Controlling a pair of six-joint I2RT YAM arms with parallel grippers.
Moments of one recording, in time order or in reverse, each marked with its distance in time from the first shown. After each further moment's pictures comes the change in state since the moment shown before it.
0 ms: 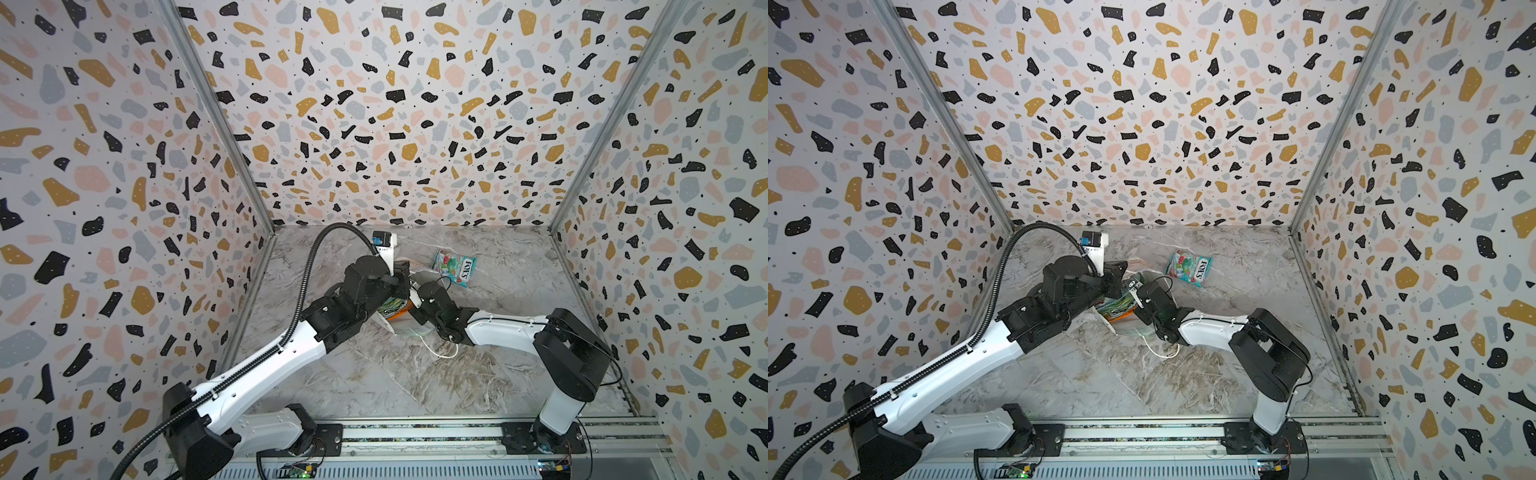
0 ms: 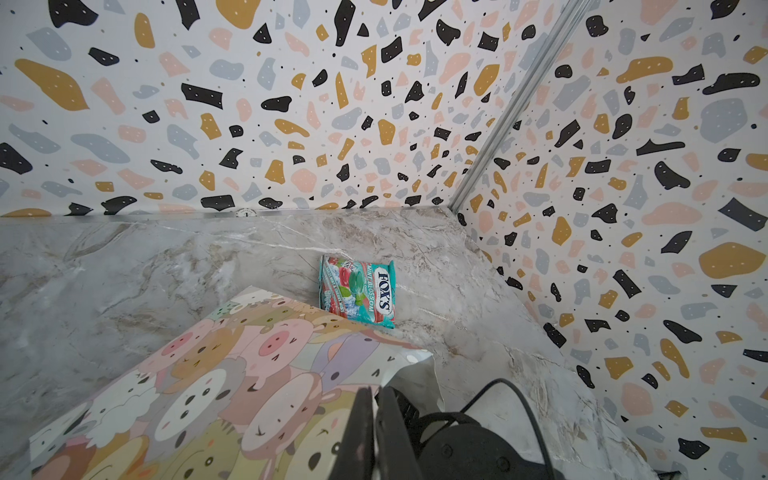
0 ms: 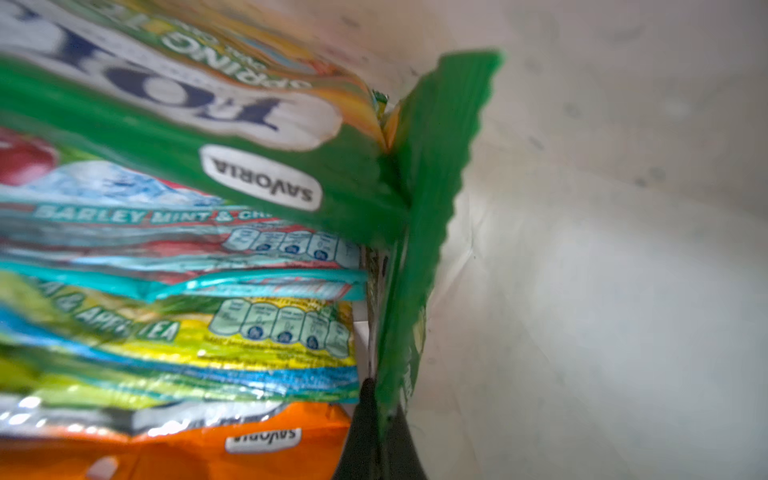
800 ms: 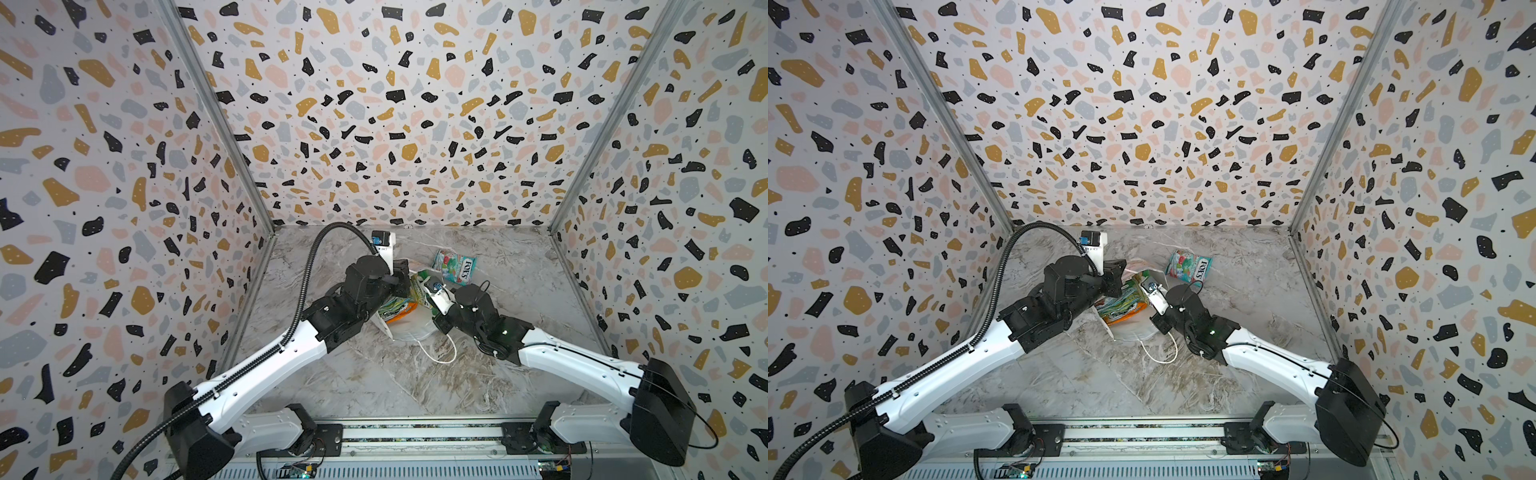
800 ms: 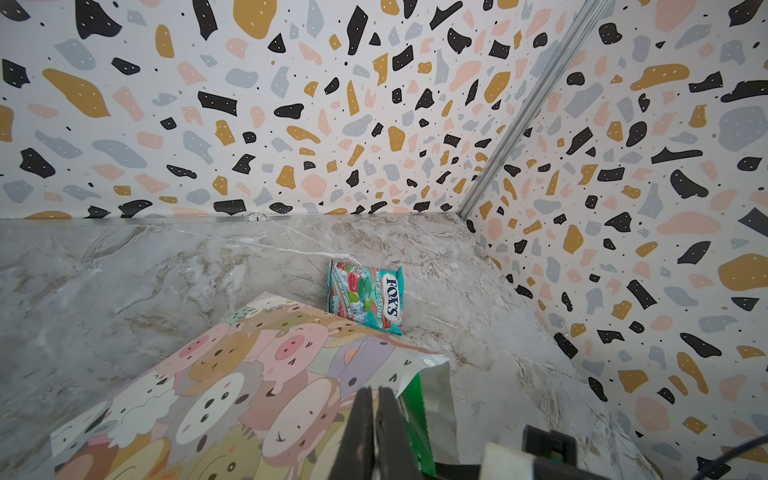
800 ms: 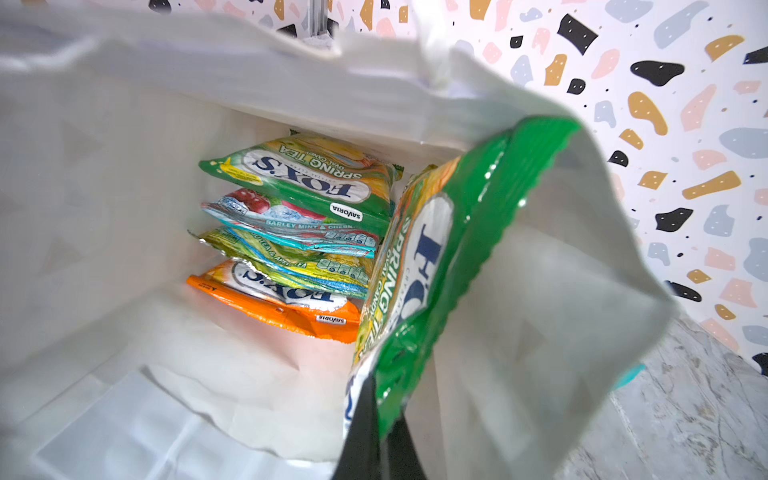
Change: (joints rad) left arm 0.000 0.009 0.000 0.010 -0.033 -0.002; right arm 0.000 -0.494 -0.147 -0.229 -0.156 0.052
